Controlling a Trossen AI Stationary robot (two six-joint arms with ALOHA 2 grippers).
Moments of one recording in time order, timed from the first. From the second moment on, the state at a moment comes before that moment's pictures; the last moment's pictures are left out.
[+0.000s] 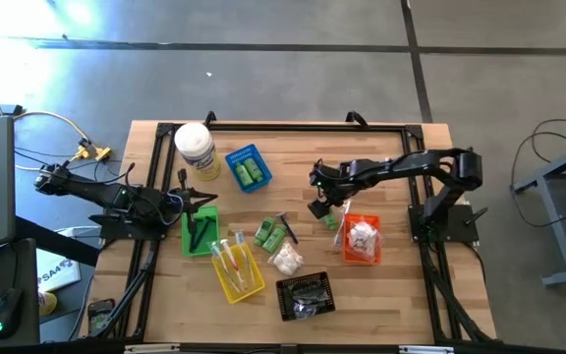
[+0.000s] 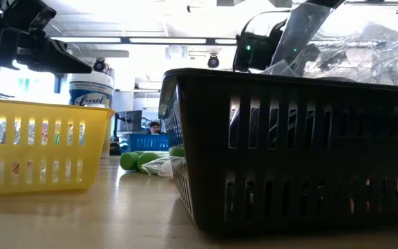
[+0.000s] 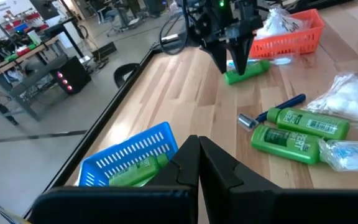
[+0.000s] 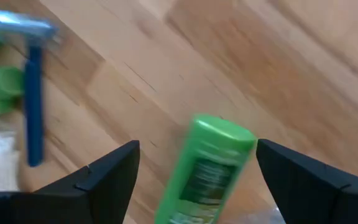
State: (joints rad) left arm -0.27 0.27 0.22 -0.16 -0.59 0.19; right arm -0.21 1.71 0.99 -0.53 -0.13 0.73
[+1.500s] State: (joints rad) left arm -0.27 0.27 0.22 -0.17 -0.59 0.18; right arm -0.03 1.77 0.99 -0.50 0.06 0.69
